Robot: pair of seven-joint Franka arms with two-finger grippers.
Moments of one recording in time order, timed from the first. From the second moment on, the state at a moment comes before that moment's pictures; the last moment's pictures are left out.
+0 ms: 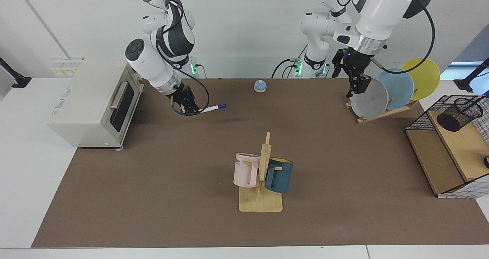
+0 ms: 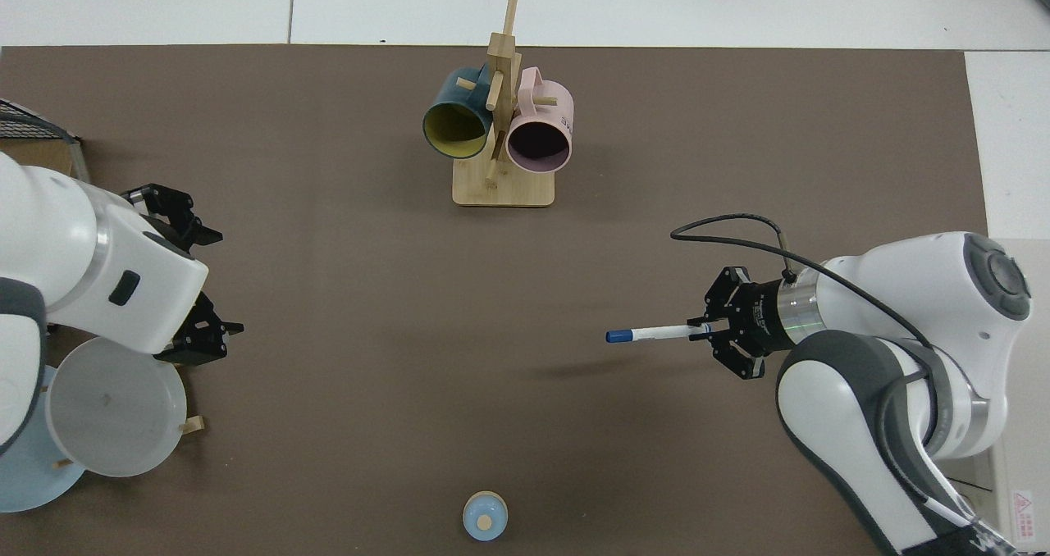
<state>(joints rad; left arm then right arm) -0.19 -0.08 -0.03 -1.73 -0.05 1.66 1.16 0.26 -0.09 -0.08 -2.21 0.45 2.08 1.47</state>
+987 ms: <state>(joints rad) -0.26 -0.07 -0.17 -1.74 -0.05 1.71 1.36 0.63 -0.09 -0.07 -2.08 0.62 2.25 1.83</state>
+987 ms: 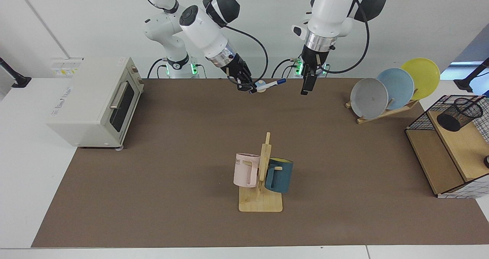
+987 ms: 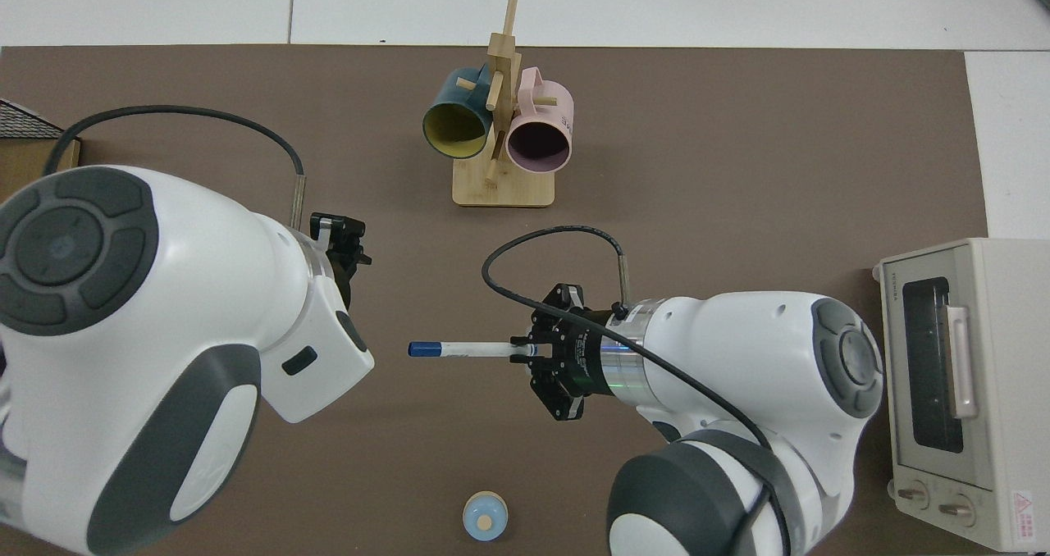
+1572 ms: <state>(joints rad) -0.30 -0.07 -0.25 -1.80 -0.05 1.74 1.33 0.68 -0.09 -0.07 -2.08 0.66 2.29 1.87</state>
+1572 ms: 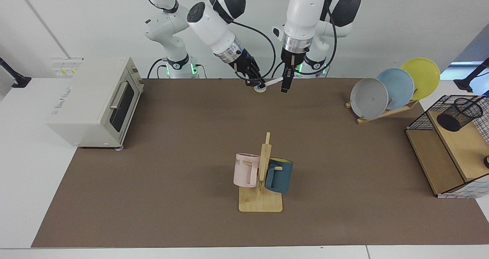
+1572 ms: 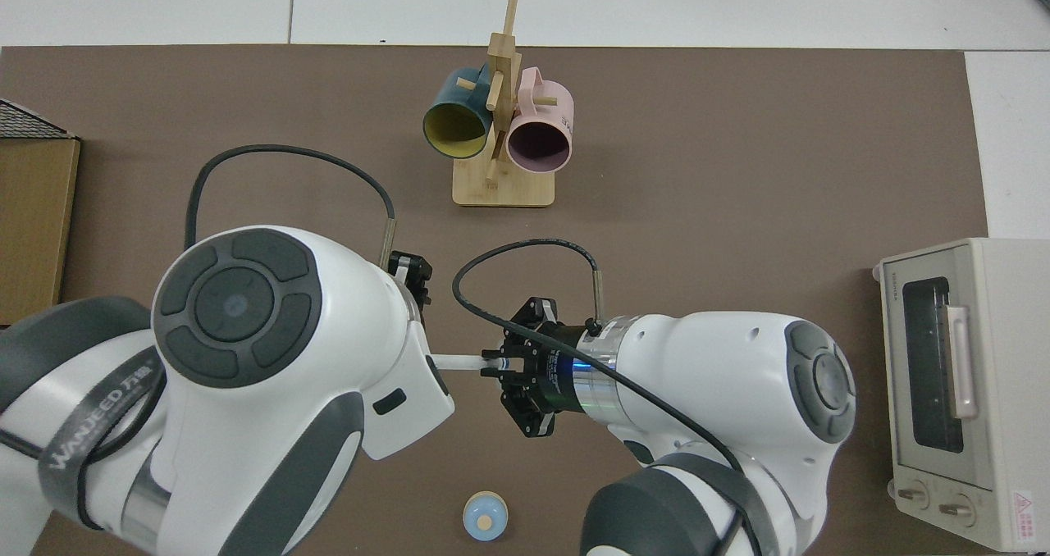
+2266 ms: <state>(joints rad) -0.30 -0.08 -0.25 -1.81 -0.05 1.74 1.32 0.68 -0.09 -0.08 -2.08 0.67 2.30 1.88</state>
